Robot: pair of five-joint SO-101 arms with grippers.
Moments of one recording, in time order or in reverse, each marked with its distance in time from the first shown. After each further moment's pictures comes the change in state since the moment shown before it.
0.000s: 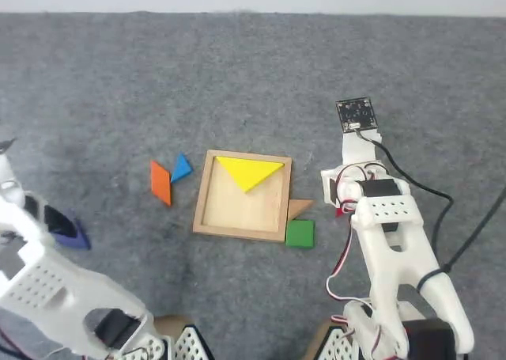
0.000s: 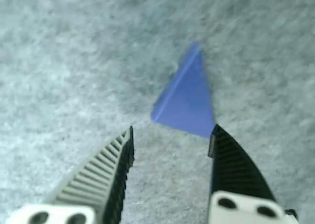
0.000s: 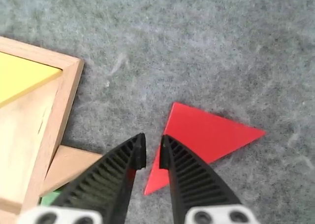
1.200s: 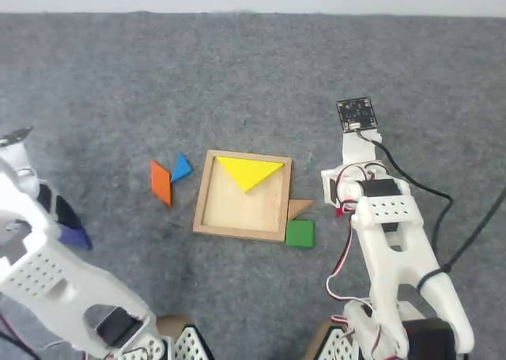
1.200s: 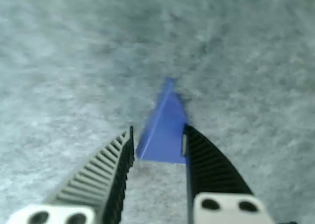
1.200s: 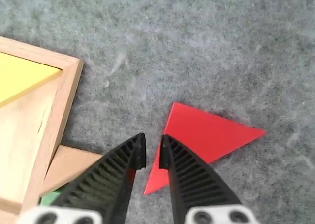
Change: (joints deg) left arm 5.4 7.7 -3.4 -1.8 0.5; right arm 0.0 0.0 0.0 0.0 0.0
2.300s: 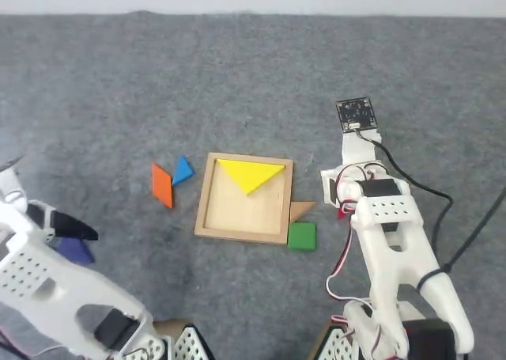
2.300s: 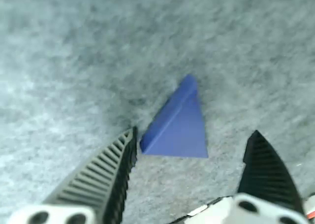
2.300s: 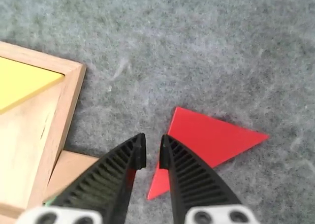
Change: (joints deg) left arm -7.6 5.6 -4.3 9.4 1.5; right arm -0.1 0.0 0.0 0.0 0.0
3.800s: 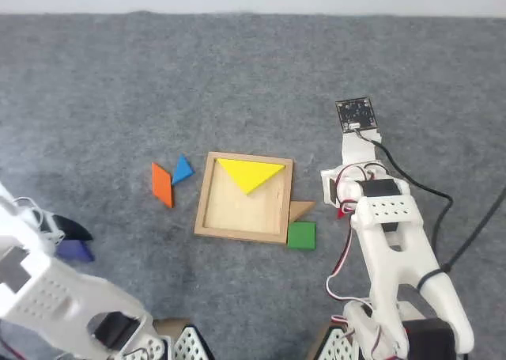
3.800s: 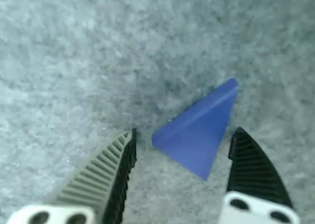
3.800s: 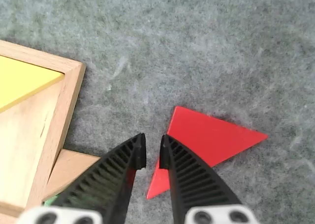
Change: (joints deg) left arm 0.1 -17.9 25.3 -20.3 18.1; right arm 0.0 0.0 0.0 0.0 0.0
